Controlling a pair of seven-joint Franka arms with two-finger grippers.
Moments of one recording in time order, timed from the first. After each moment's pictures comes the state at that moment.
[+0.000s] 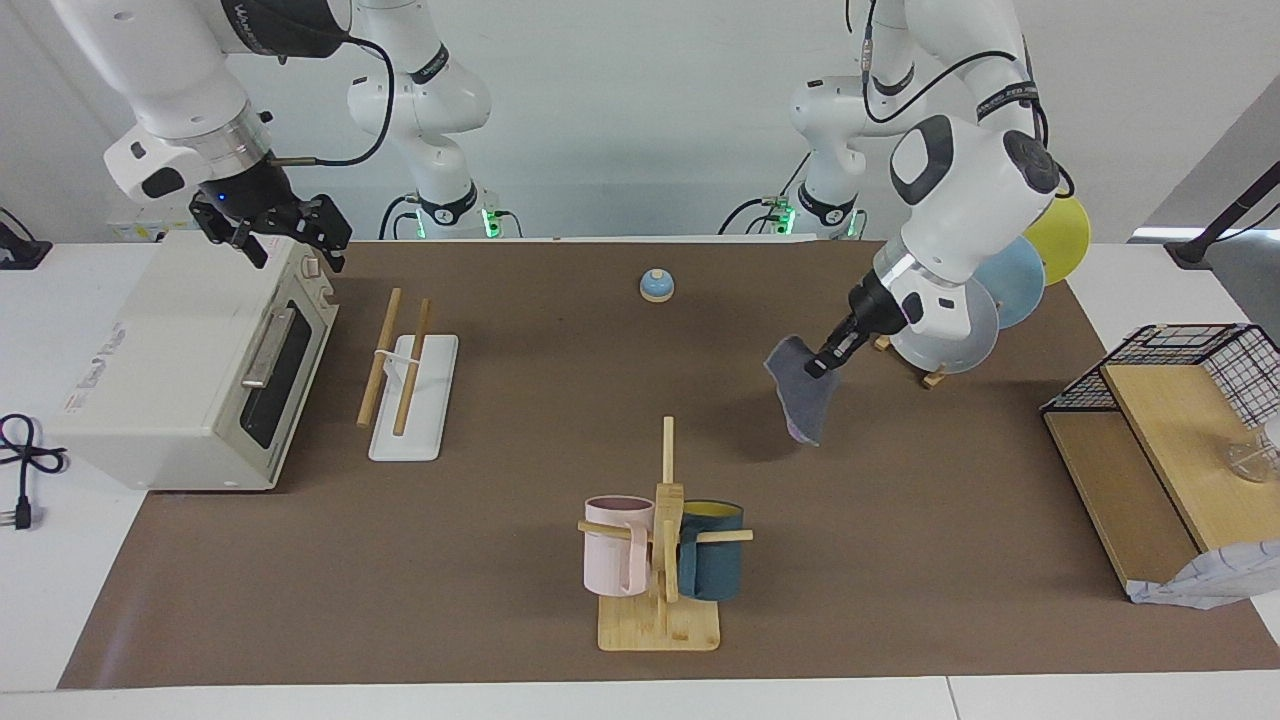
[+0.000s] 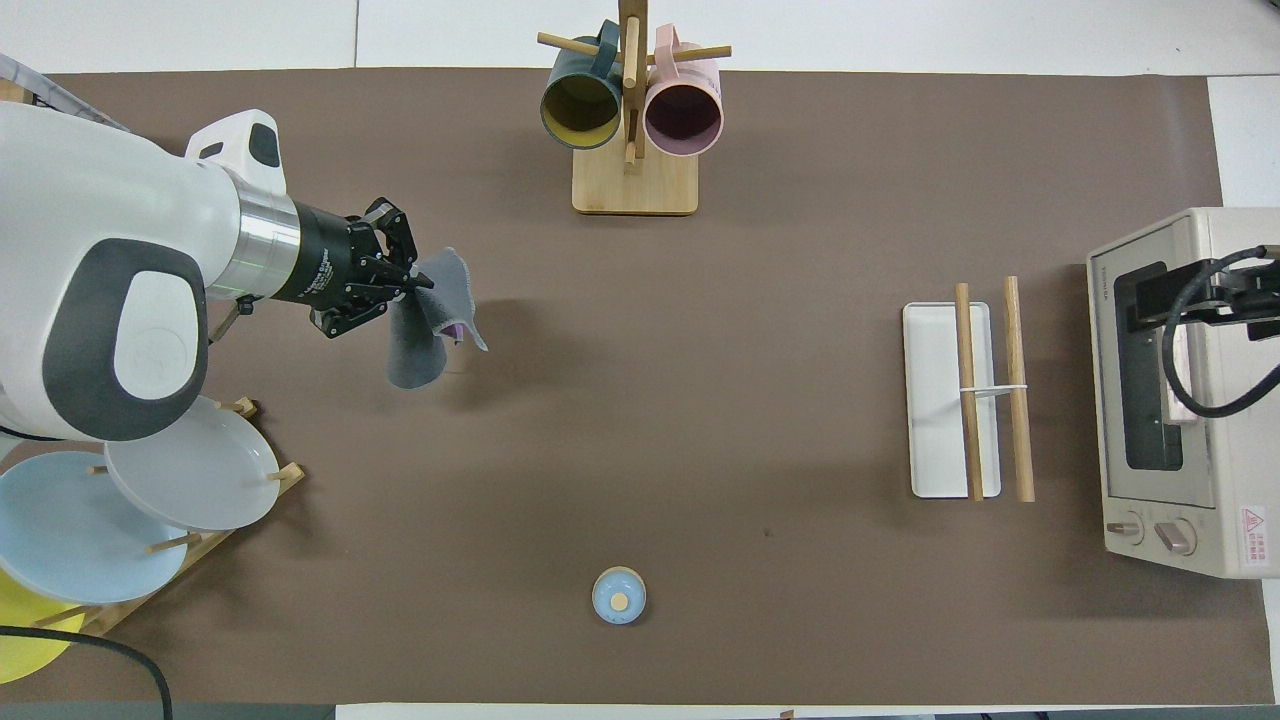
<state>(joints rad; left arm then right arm) -0.06 0.08 -0.26 -1.80 -0.37 2.01 -1.07 0.06 -0.03 -0.10 -1.59 -0.01 1.51 0.06</state>
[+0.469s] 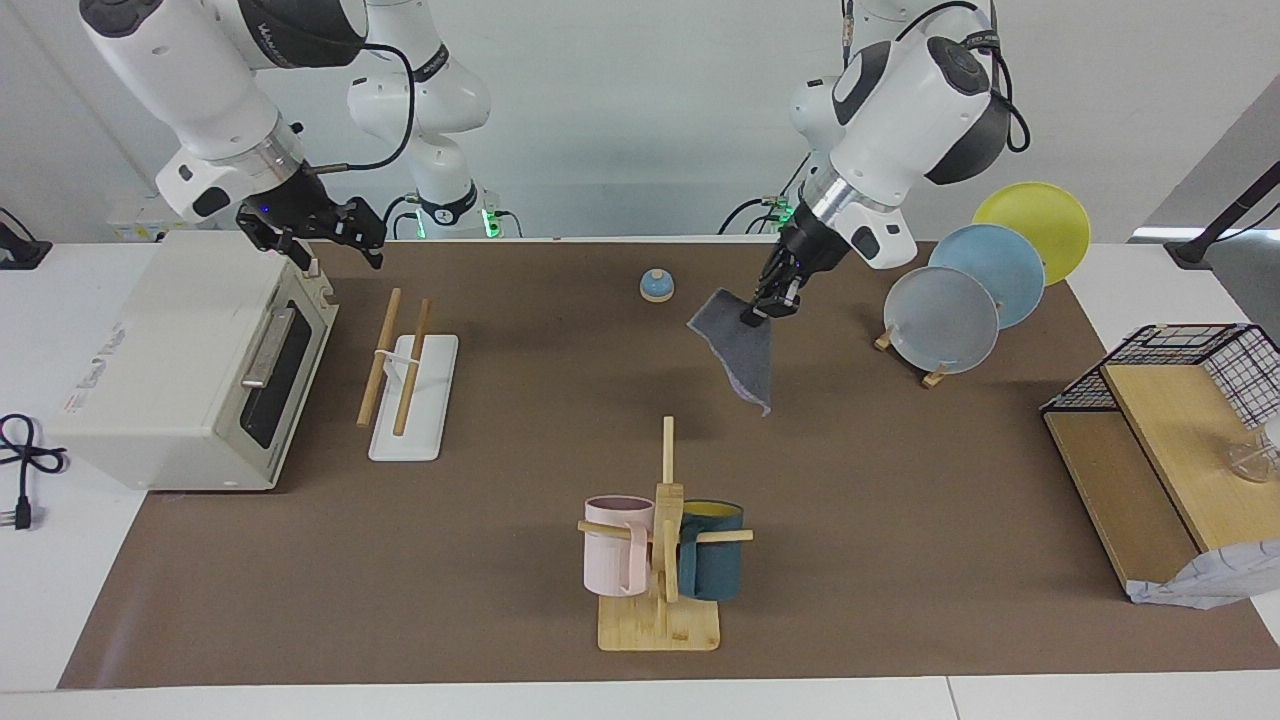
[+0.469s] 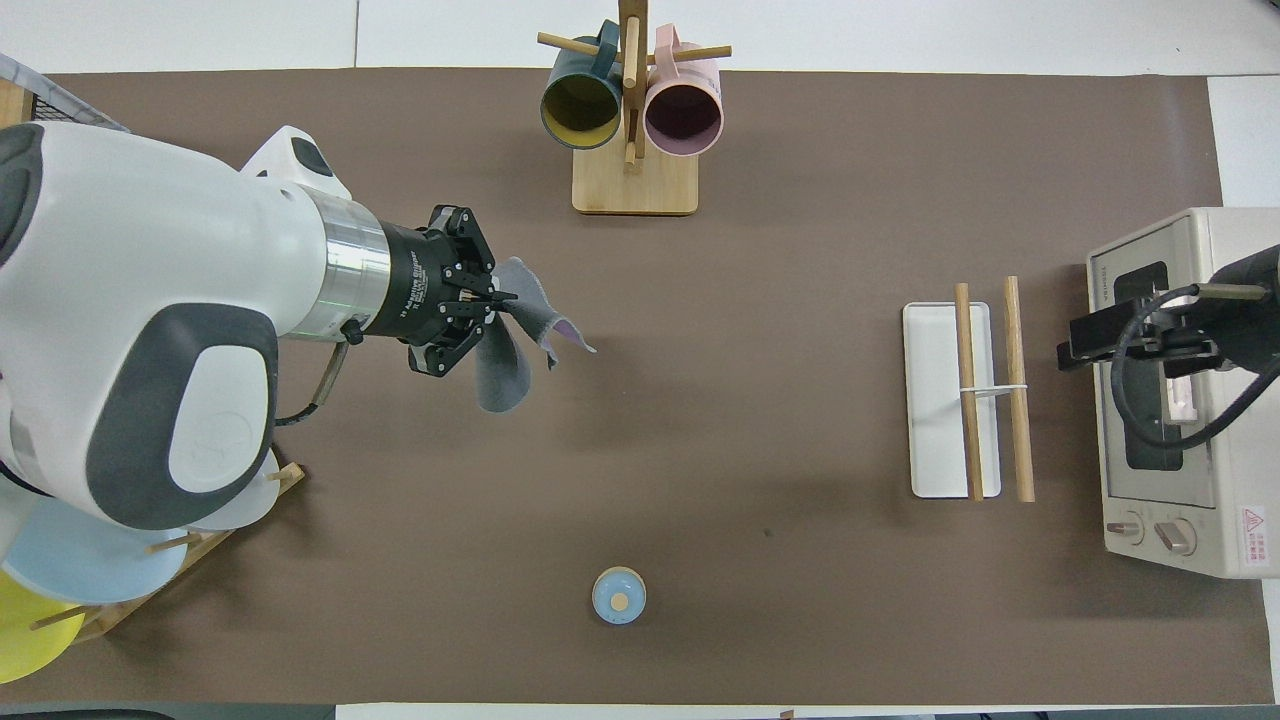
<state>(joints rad) -0.07 0.03 -0.40 -1.75 -0.37 2.00 -1.65 0.08 -0.08 -0.09 -1.73 0.15 1.53 0.09</state>
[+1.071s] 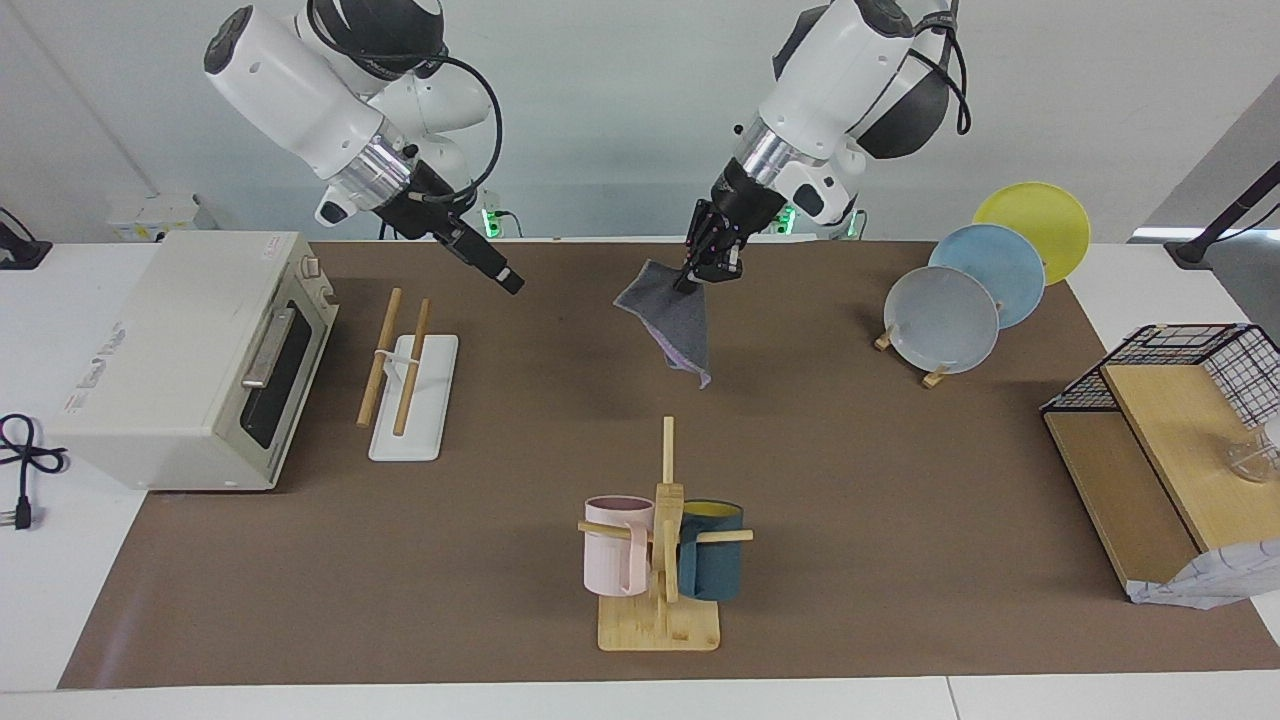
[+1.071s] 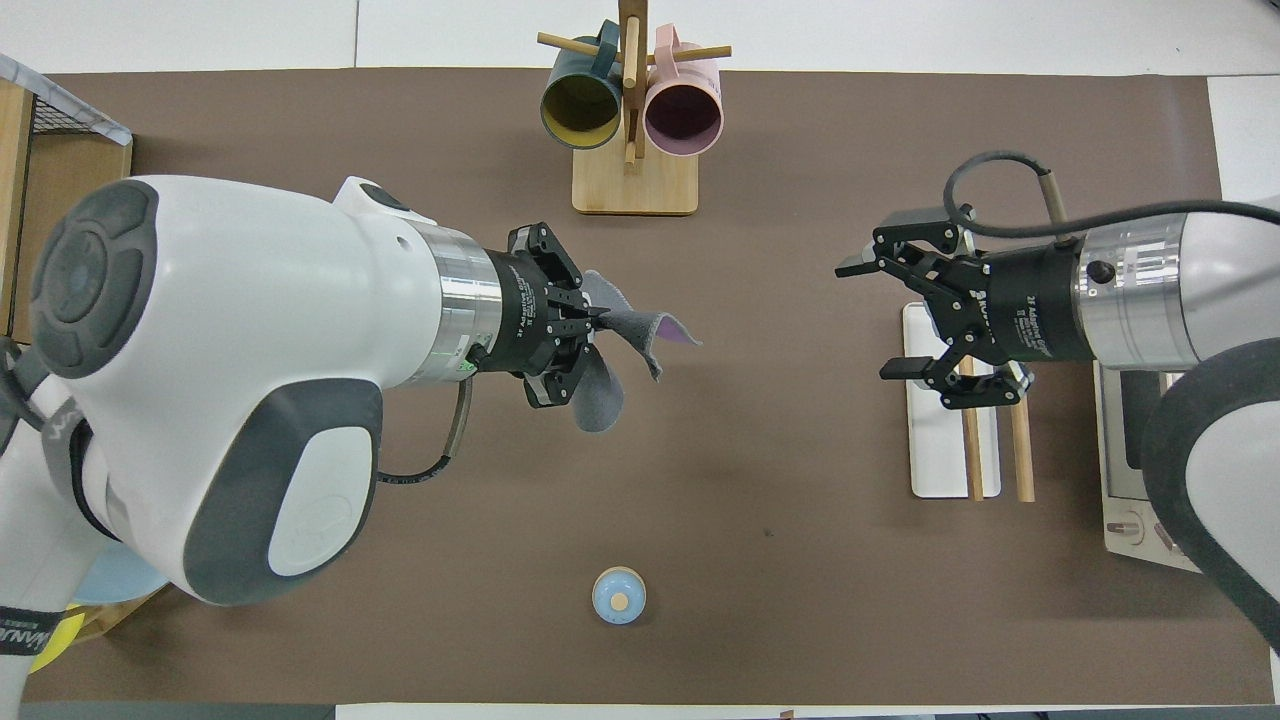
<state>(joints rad) -0.08 0.03 -0.52 -1.71 -0.36 2.07 -2.08 0.25 -0.11 -0.09 -1.89 0.67 1.93 1.00</state>
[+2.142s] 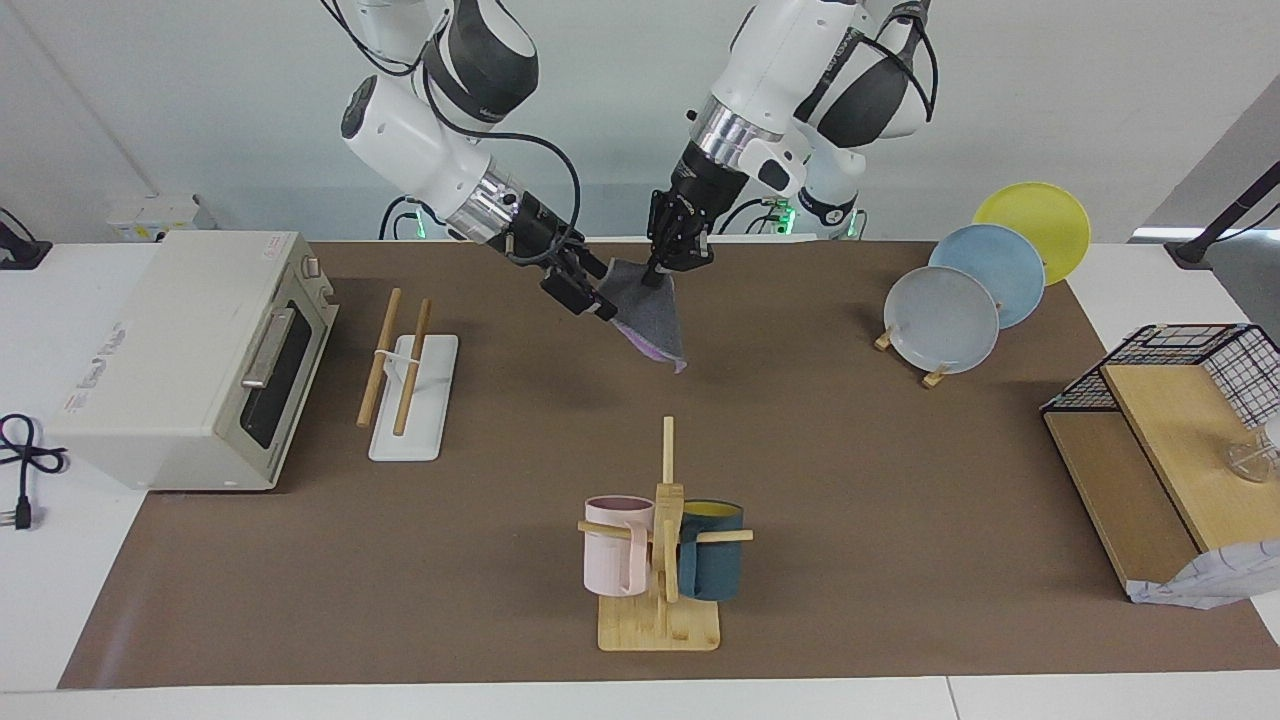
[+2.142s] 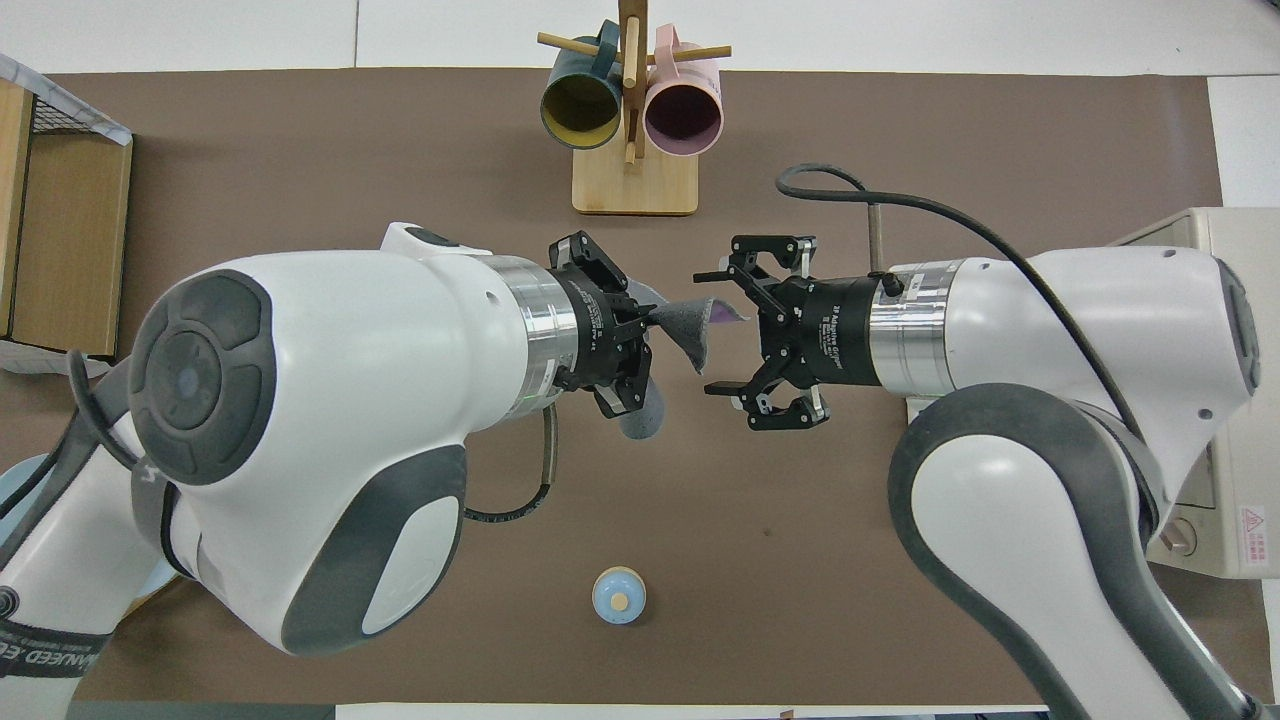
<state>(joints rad) -0.16 0.03 -0.52 -1.72 -0.27 2.19 -2.36 0.47 -0.05 -0.08 -2.00 0.84 2.24 1.32</state>
